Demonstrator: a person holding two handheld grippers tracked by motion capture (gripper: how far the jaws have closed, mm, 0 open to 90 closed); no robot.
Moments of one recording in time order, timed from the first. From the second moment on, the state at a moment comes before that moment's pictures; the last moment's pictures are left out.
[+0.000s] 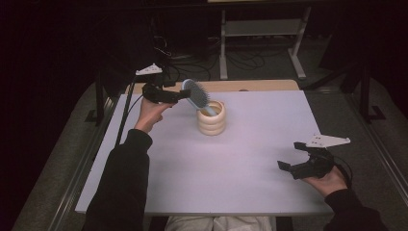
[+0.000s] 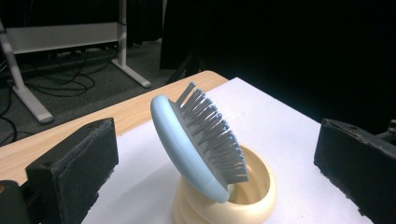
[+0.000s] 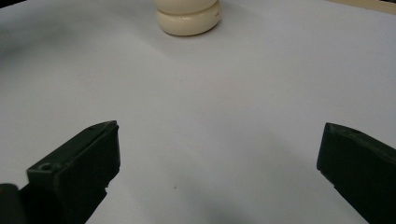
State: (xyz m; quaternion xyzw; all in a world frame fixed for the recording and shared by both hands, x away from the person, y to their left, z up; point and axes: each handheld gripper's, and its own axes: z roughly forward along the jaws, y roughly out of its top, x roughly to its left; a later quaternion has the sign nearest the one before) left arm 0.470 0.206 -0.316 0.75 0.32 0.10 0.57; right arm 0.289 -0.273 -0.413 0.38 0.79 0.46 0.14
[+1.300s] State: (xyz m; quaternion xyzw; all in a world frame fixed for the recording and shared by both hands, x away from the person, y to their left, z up) left arm 0.418 0.267 -0.328 0.73 0.34 0.15 0.57; right arm 0.290 -0.277 -0.414 0.39 0.79 0.46 0.14
